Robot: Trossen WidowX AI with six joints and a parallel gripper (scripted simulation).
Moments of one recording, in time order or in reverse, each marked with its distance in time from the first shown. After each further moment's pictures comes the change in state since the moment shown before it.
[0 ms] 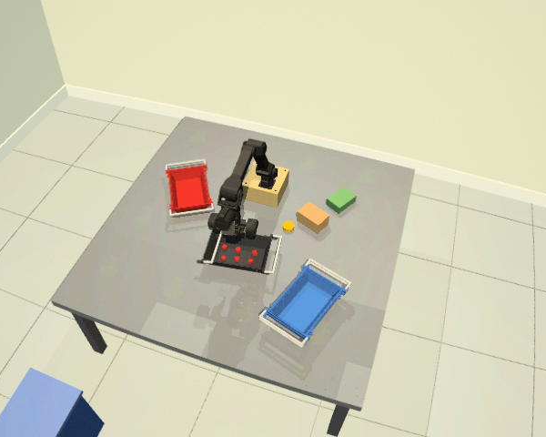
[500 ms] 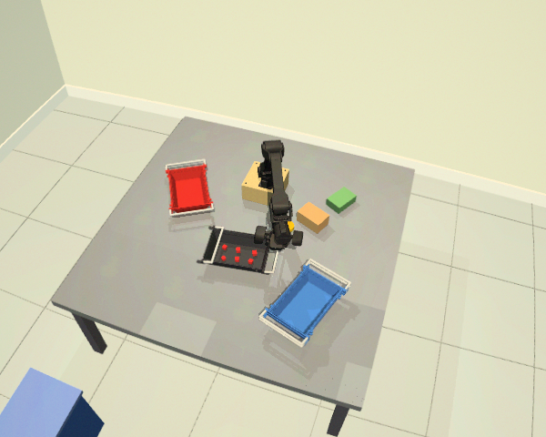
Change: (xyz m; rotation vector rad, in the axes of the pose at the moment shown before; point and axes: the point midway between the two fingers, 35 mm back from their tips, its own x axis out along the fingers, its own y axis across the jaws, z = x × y) arm 0.071 0.176 -0.037 -0.029 0.021 0.021
